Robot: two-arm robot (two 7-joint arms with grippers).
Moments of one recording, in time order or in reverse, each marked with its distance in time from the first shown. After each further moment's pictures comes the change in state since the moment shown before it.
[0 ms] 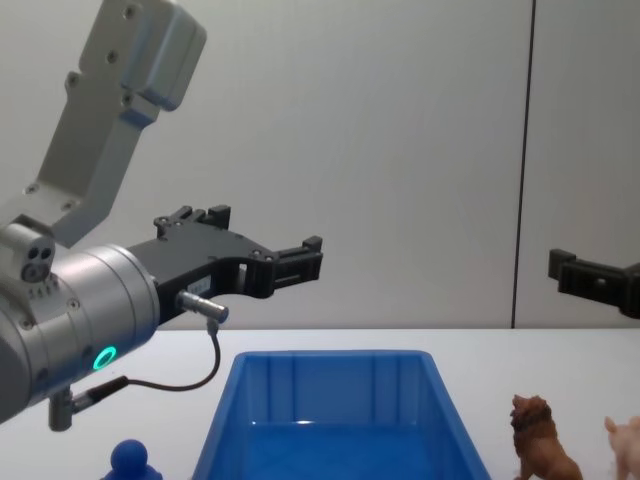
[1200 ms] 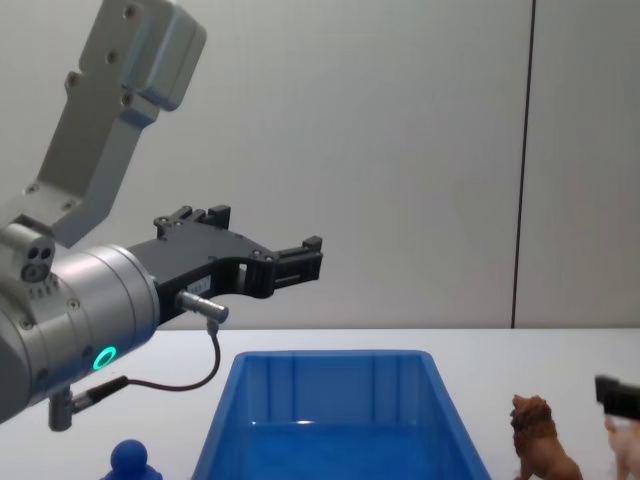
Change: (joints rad) left arm 0.000 0.000 0.000 0.000 0.000 0.000 0.000; right arm -0.014 0.001 0.018 0.063 0.015 0.195 -0.070
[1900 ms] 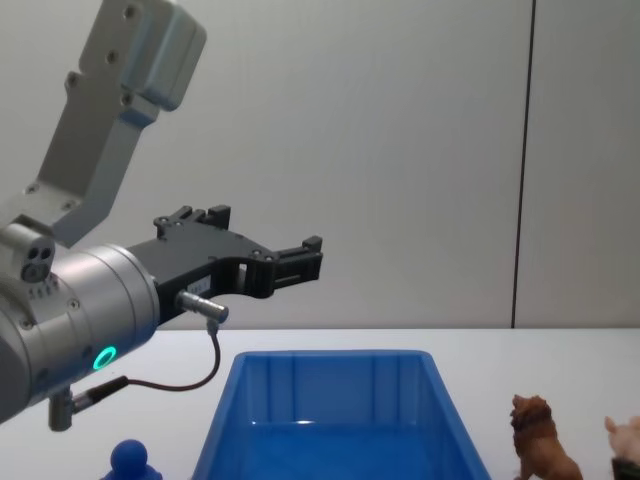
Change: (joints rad) left arm 0.000 0.000 0.000 0.000 0.000 0.000 0.000; right arm -0.001 -0.027 -0.014 0.092 -0.026 0.039 -0.020
